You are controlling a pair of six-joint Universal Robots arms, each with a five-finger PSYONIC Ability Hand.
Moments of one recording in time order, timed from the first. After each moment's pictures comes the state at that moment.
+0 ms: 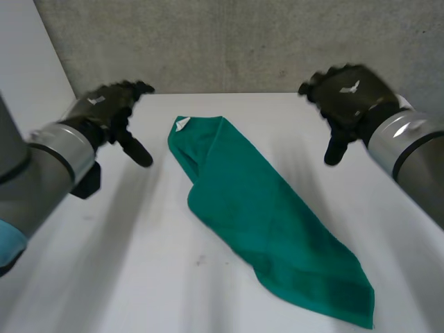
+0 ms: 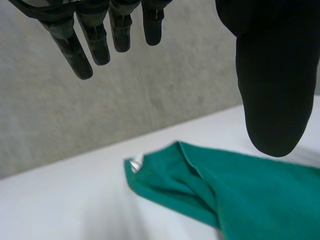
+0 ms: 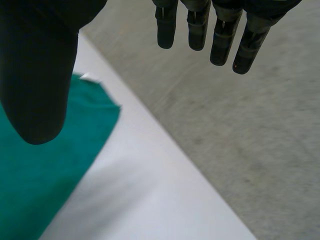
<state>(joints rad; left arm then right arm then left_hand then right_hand) 4.29 -1.78 -1.40 3.00 -1.57 3.08 2.01 -1.40 1.35 0.20 1.49 2.65 0.16 0.19 0.21 0.21 0.04 0.18 0.22 0.21 0.23 0.05</state>
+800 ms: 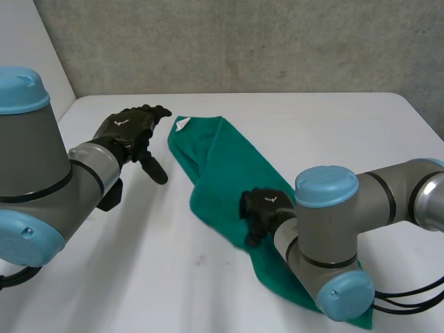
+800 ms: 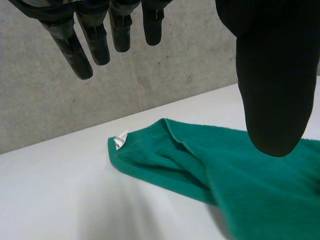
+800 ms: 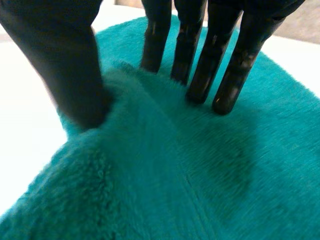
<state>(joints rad) 4.26 -1.89 -1.39 3.05 -1.57 3.09 2.24 -0.89 1.41 -0.07 1.60 3.21 0.16 0.19 0.21 0.21 0.04 0.78 0.91 0.90 0.90 0.69</state>
